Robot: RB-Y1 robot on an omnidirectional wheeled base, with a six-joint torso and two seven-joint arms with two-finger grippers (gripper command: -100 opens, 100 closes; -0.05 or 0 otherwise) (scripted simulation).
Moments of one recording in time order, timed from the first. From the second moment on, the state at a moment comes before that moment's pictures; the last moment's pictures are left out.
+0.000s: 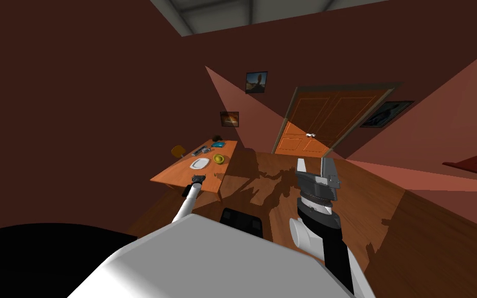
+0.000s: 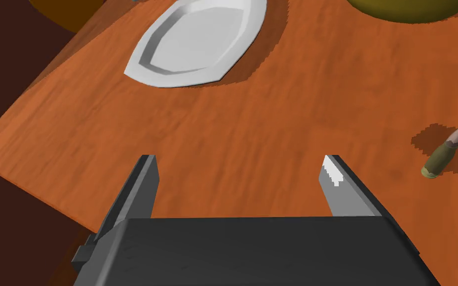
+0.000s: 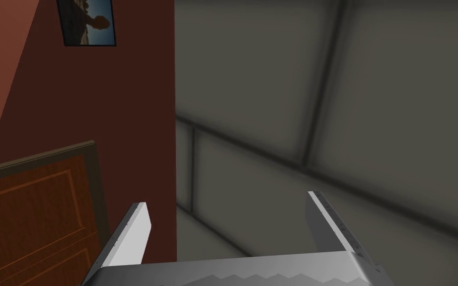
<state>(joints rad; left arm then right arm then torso) -0.07 0.11 0.61 -1.02 1.00 -0.07 0.24 0.50 -0.04 0.05 -2.33 0.12 -0.57 -0.12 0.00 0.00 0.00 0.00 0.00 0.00</state>
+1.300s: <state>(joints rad) -0.21 0.04 0.66 -0.82 1.13 0.05 0.28 0.50 -0.04 0.05 -2.33 0.12 -0.57 -0.12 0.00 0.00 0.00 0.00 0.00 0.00</state>
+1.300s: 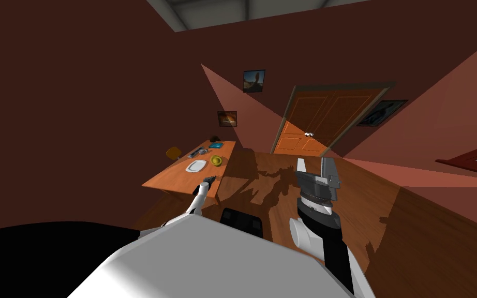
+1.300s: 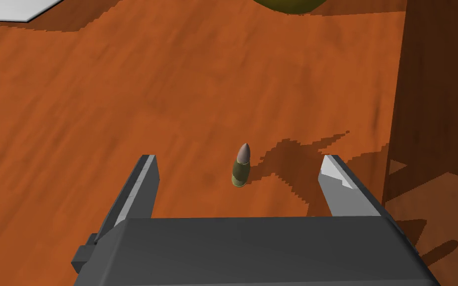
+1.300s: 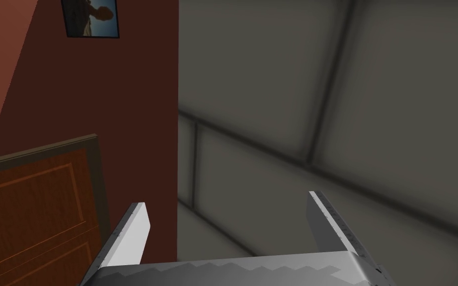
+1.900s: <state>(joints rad) -0.16 -0.01 0.62 -0.87 1.17 -0.03 0.28 0.50 -0.04 0.05 -2.33 0.12 -0.57 -0.12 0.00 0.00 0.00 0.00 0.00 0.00</state>
